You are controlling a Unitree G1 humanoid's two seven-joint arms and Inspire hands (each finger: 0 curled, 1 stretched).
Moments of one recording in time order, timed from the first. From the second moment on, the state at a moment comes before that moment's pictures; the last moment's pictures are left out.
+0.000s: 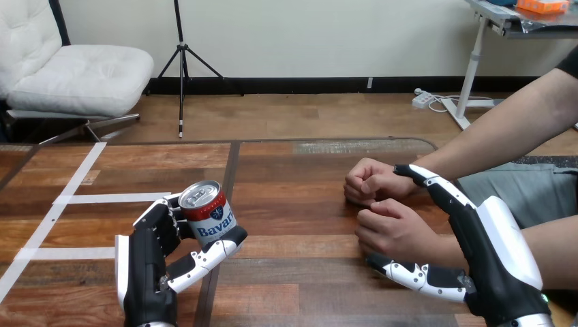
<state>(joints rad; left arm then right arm) 0.09 -0.02 0.05 0.46 0.09 -0.69 0.18 0.34 -0.25 -0.05 -0.26 -0.47 -0.35 0.00</state>
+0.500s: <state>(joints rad) 0.09 -0.04 0.05 0.46 0.10 -0.69 0.19 0.35 -0.29 -0.06 -0.27 -0.52 -0.34 -0.01</state>
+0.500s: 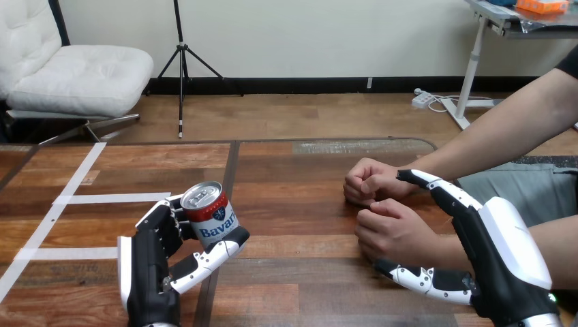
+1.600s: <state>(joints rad) 0.09 -0.05 0.04 0.46 0.14 -0.71 0.20 0.32 -0.44 -0.09 -0.43 -0.70 -0.09 0.18</state>
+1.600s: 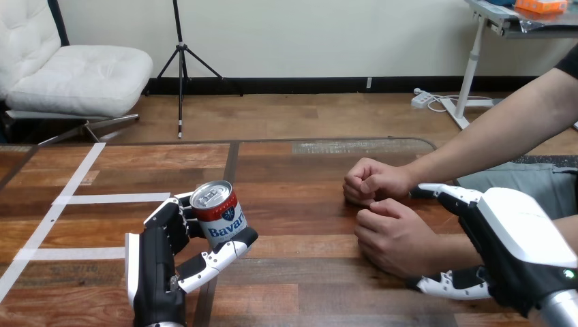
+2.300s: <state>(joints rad) 0.09 -0.05 0.04 0.46 0.16 -0.73 0.22 0.32 -0.51 -0.09 -0.48 -0.80 0.07 0.32</state>
